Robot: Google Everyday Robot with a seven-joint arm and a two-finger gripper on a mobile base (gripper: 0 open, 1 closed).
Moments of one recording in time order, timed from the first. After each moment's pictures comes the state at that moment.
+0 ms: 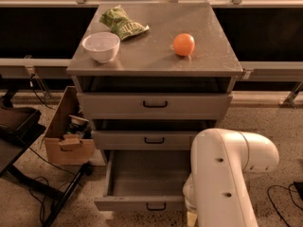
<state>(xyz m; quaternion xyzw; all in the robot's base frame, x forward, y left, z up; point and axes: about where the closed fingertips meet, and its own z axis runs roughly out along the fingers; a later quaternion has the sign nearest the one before) 0.474 -0.205 0.159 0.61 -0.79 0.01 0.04</state>
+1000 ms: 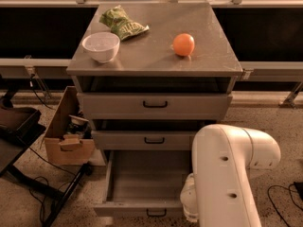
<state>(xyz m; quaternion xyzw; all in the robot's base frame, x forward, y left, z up) 0.422 -0.195 0.177 0.61 -0.79 0.00 0.07</state>
